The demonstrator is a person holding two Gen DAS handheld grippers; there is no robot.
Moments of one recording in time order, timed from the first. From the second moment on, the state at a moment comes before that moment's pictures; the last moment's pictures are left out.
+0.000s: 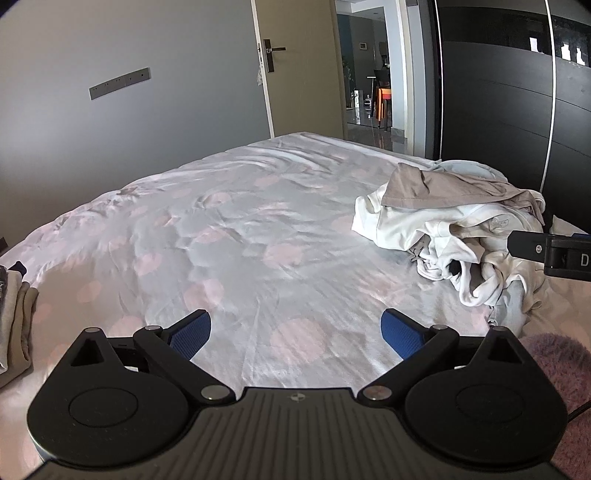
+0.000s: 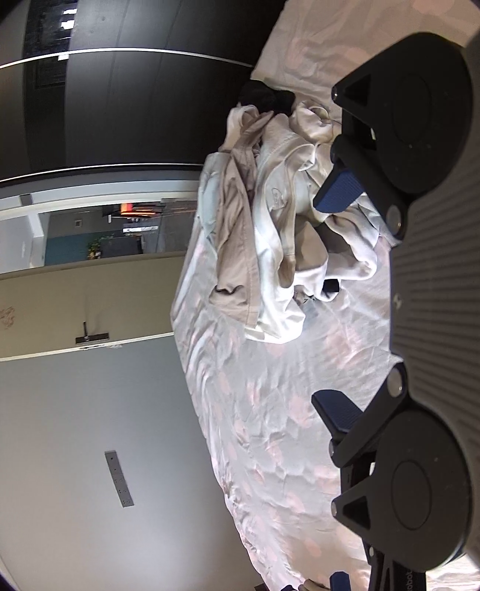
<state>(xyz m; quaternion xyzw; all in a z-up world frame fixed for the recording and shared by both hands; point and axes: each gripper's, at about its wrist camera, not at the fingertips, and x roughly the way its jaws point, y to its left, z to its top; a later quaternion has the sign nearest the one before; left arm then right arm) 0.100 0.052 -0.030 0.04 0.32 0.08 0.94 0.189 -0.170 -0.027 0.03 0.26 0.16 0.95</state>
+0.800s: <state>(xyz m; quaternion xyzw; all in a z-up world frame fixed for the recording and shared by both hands) 0.189 0.080 -0.082 0.01 0.41 0.08 0.91 0.352 -0.172 -0.055 -0.05 0.27 0.11 0.95</state>
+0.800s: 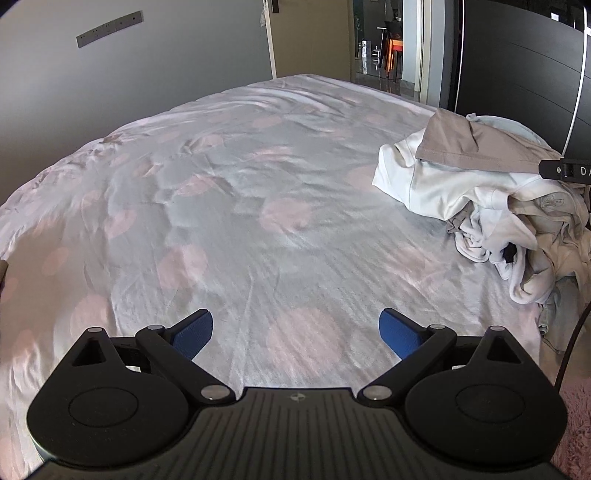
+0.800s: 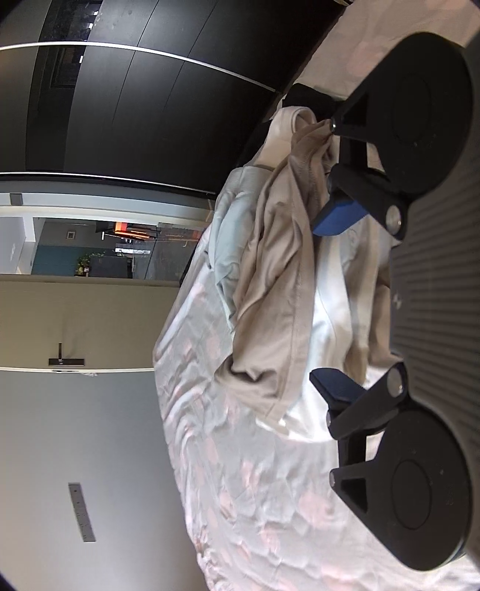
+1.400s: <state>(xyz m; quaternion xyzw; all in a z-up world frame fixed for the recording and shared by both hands) 0.193 0.093 -0.071 0.01 0.42 0.09 0.90 0.410 -0.172 -0.021 -0.04 0.25 0.11 0.96</state>
